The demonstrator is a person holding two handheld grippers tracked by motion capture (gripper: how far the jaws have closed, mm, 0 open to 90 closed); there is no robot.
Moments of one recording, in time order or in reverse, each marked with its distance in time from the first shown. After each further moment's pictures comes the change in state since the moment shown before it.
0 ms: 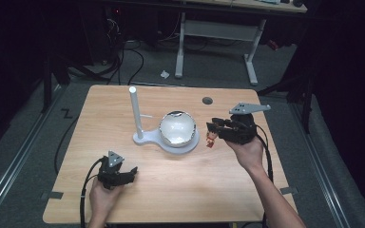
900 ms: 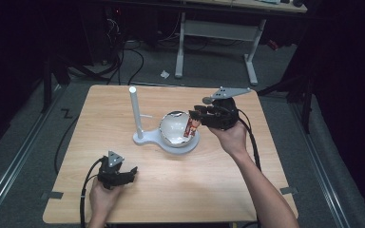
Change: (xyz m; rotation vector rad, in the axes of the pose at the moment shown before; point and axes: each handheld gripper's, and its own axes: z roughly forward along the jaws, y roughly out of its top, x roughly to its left) left arm 0.000 0.000 0.000 -0.001 0.001 -0.002; right arm 0.014 0.046 0.033 -0.021 0.070 -0.051
